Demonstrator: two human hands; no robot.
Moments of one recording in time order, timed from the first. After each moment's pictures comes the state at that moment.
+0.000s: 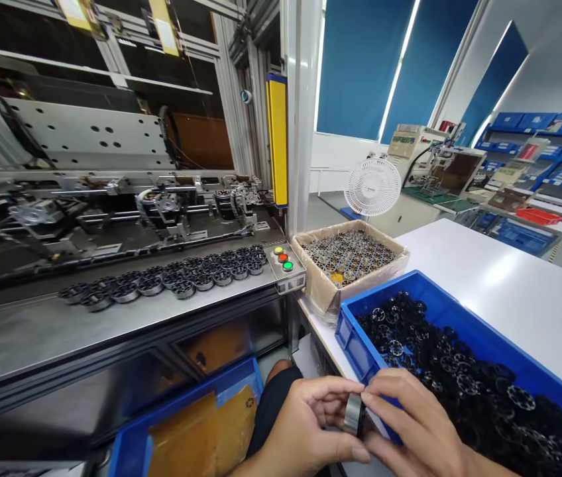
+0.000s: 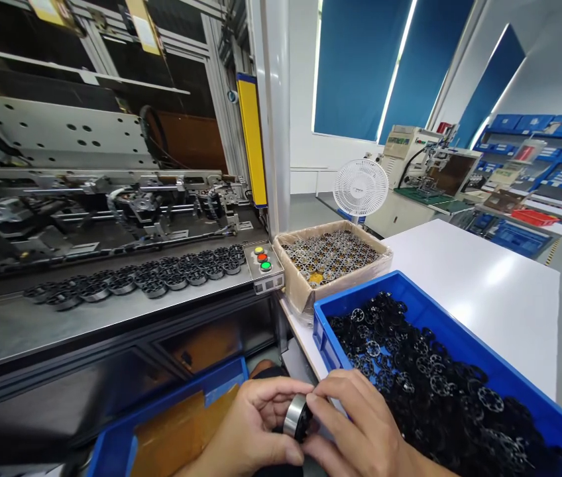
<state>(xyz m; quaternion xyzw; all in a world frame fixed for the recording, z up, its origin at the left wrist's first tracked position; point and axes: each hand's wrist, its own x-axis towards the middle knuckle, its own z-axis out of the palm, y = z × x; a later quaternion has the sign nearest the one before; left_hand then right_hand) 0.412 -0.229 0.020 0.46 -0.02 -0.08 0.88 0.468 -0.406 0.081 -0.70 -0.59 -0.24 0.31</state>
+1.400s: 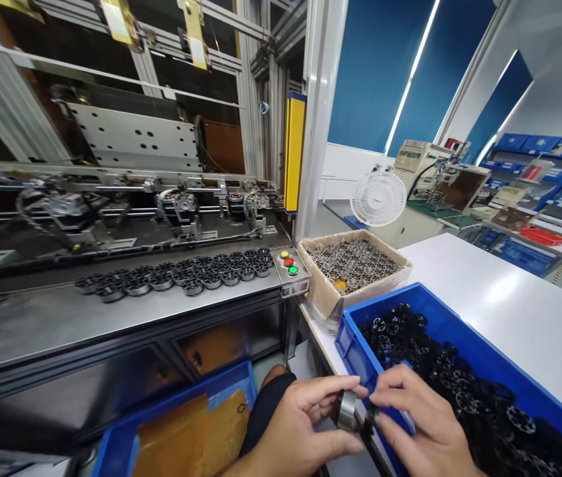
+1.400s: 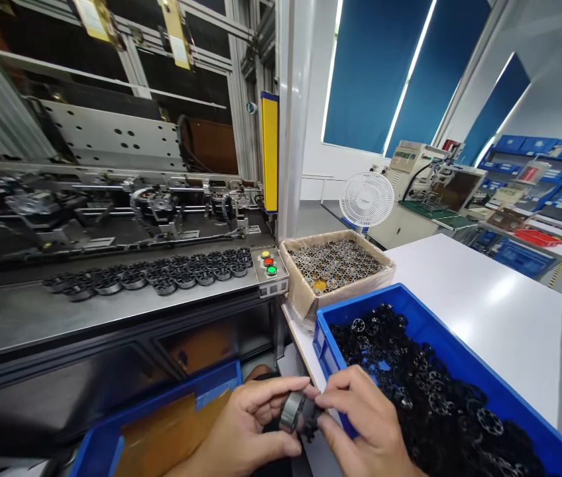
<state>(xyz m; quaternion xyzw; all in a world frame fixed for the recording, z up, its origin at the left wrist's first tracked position) 0.407 -0.221 0.035 0.53 -0.07 0.01 0.85 0.474 -0.405 0.088 -0.73 -0.53 -0.15 0.41</state>
